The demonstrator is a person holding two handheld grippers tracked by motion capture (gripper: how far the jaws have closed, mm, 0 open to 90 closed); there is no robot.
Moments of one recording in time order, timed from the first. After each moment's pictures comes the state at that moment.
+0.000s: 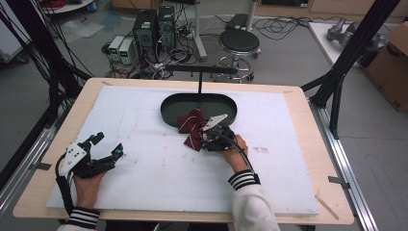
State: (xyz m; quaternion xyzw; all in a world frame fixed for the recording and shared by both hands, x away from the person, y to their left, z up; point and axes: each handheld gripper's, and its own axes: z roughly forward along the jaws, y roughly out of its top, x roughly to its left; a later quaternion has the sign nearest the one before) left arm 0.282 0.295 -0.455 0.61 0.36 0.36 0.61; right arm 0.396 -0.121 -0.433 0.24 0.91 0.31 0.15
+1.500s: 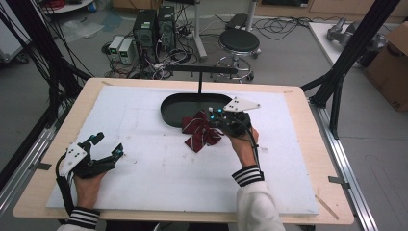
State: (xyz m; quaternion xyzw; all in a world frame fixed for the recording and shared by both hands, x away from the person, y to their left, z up) left arm 0.282 0.294 -0.455 0.61 0.36 0.36 0.61; right arm 0.380 -0.155 -0.355 0.29 0.78 0.51 0.23
